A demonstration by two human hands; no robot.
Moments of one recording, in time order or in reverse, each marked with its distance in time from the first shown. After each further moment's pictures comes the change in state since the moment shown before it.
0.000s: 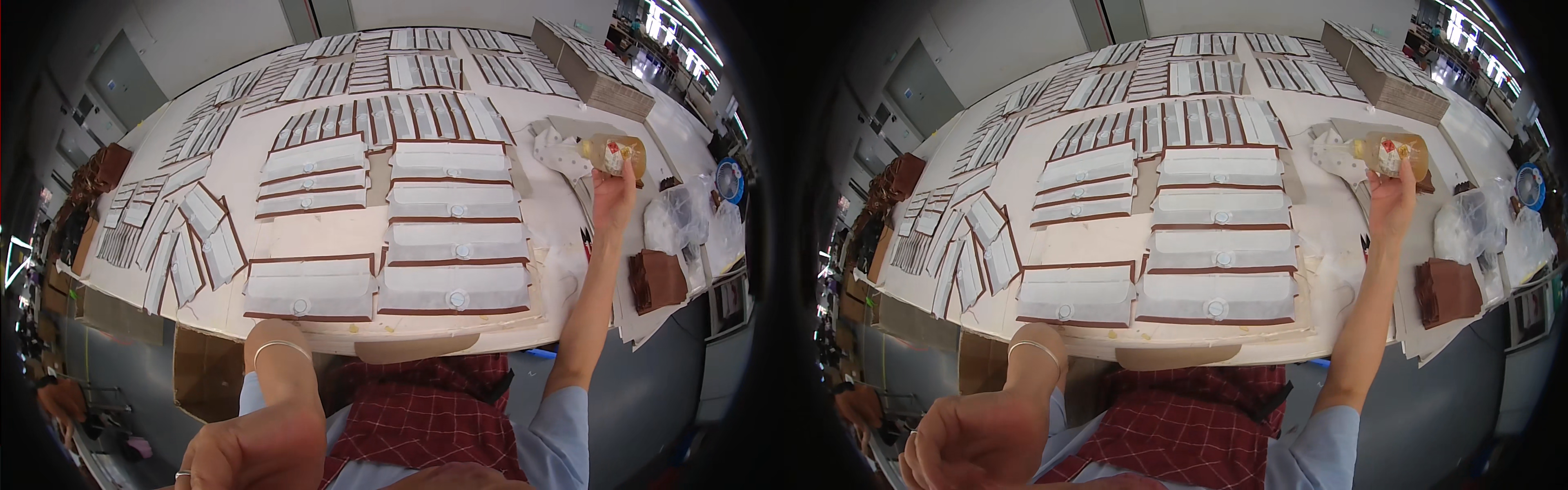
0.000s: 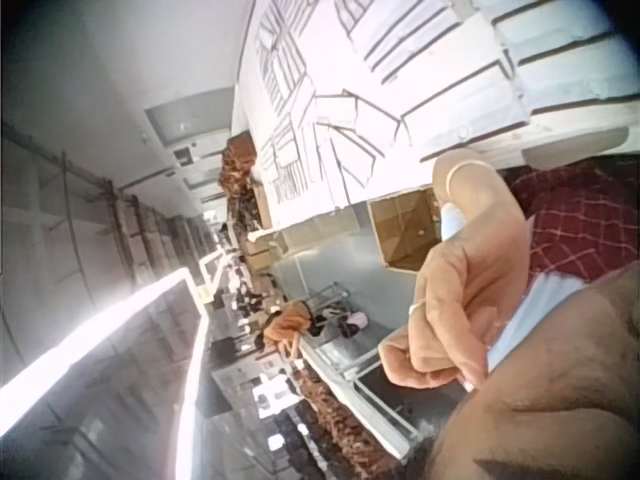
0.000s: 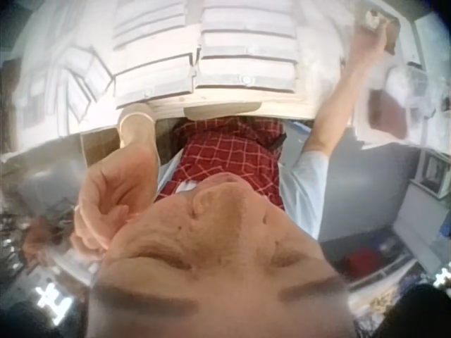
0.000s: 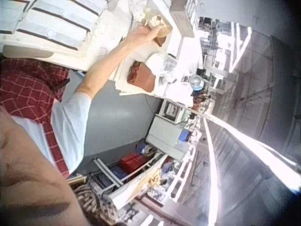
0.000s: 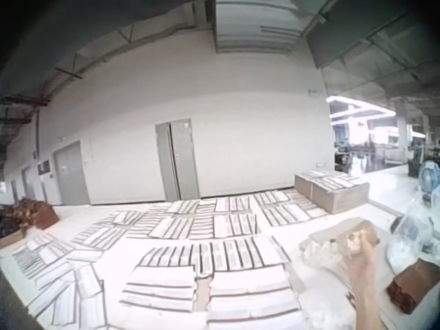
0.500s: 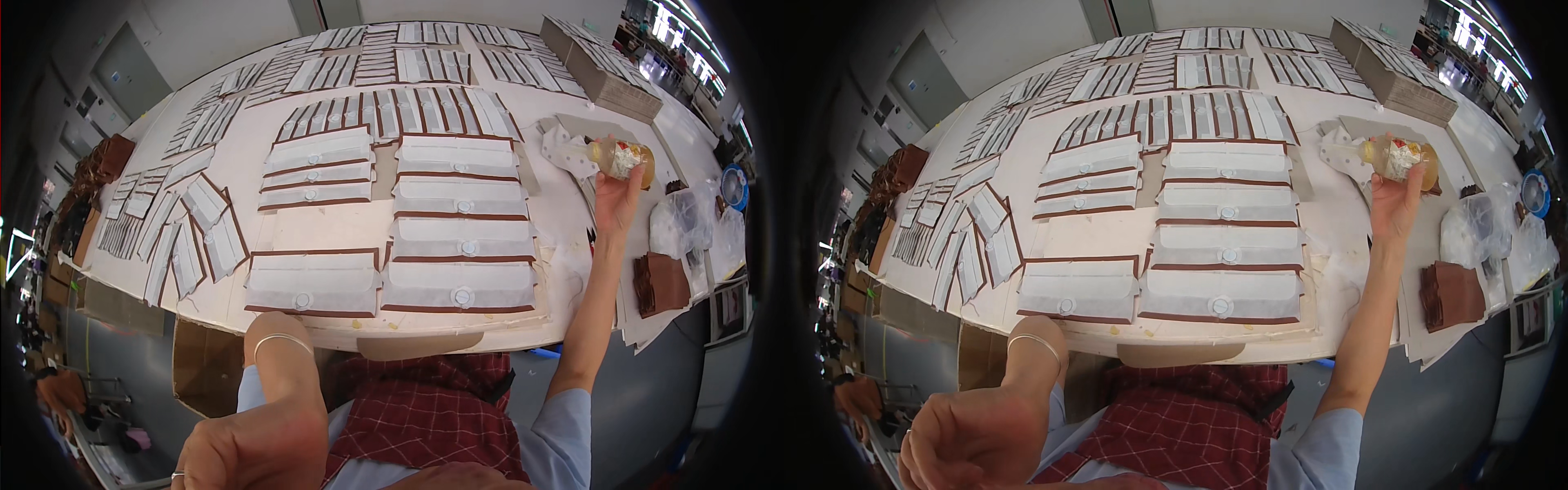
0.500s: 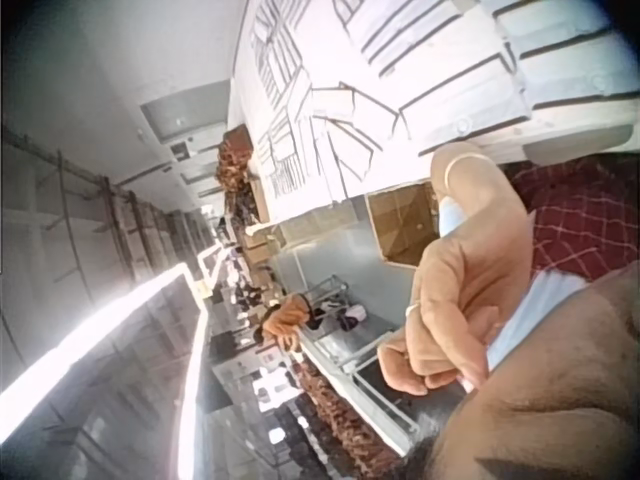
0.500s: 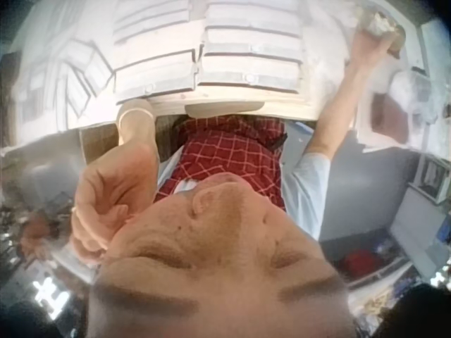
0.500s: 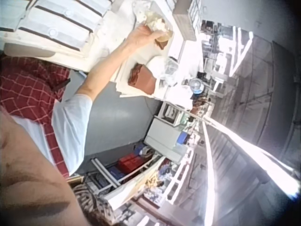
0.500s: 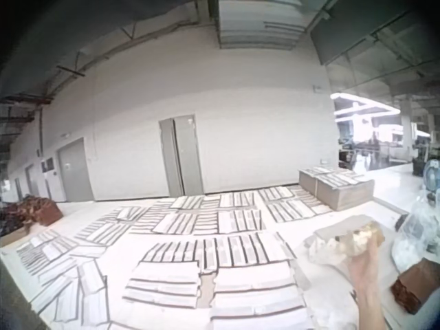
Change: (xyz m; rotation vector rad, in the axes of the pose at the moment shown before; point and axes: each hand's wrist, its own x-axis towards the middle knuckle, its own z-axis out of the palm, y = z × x) left_hand 0.000 -0.001 0.003 -0.049 0.049 0.022; right_hand -0.002 0.004 0.004 0.193 -0.162 0.086
